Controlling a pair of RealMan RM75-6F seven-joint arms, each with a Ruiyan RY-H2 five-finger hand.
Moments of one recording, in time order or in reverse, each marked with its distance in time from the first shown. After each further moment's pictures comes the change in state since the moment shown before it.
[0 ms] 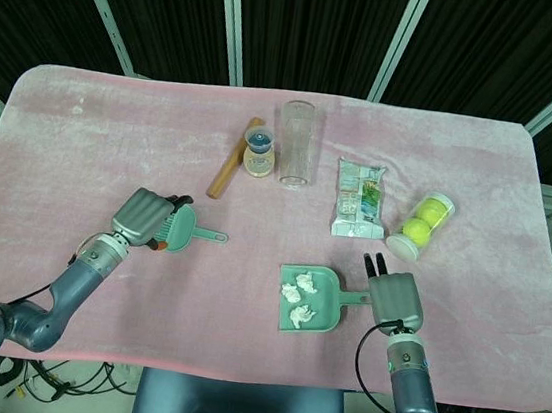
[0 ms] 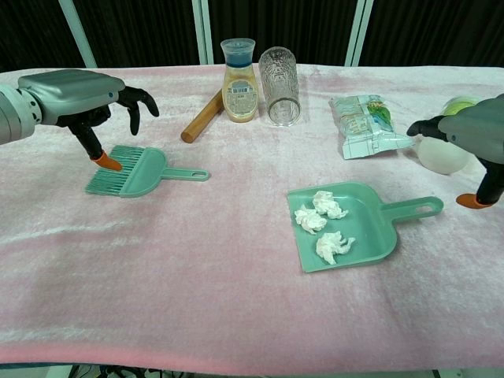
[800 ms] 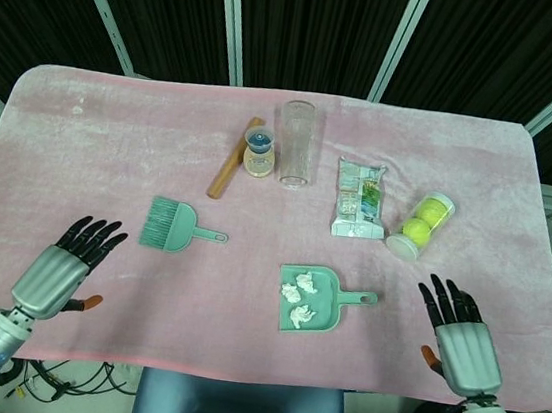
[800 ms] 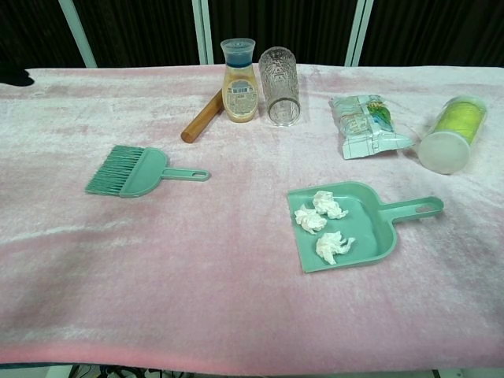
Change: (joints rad) left arm 0.410 0.269 0.276 -0.287 0.467 0.535 -0.126; right arm -0.454 0.237 -0.326 0.175 -0.922 0.136 0.629
